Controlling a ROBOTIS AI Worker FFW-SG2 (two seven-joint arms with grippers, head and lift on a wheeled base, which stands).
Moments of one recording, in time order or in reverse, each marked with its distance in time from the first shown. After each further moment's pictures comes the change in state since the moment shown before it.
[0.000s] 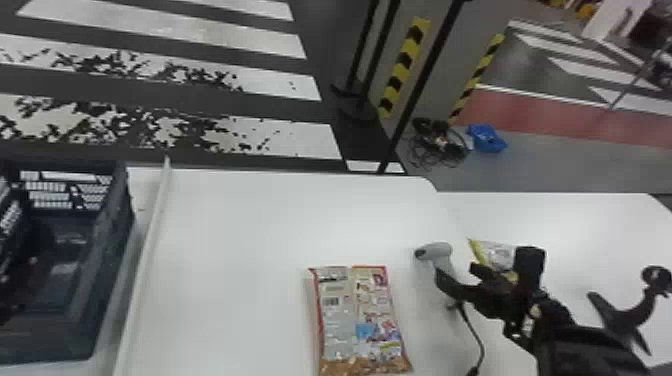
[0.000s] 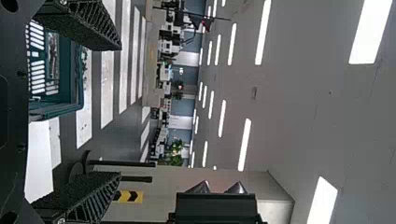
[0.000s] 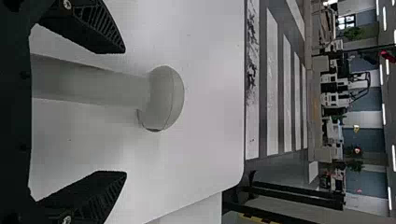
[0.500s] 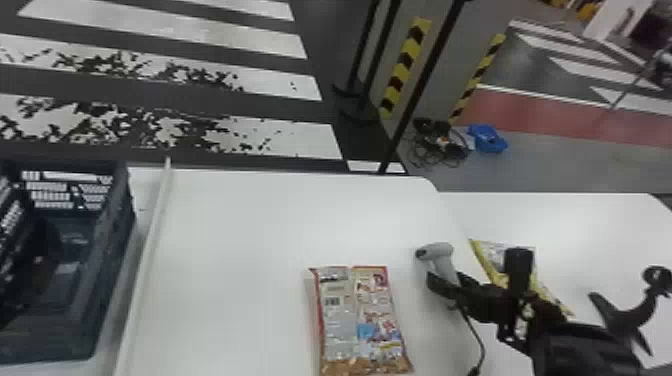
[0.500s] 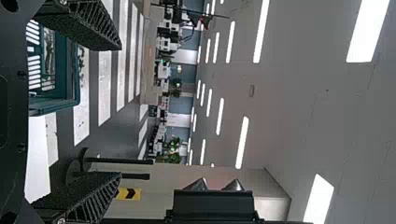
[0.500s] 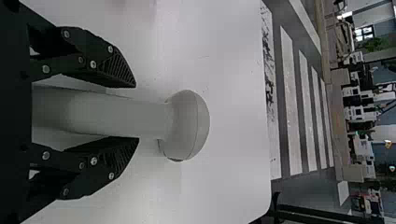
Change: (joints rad) left arm 0.000 0.002 -0.008 -0.006 0.000 -0.008 0.000; right arm -0.024 -0.002 0.029 0.011 0.005 0.095 0.072
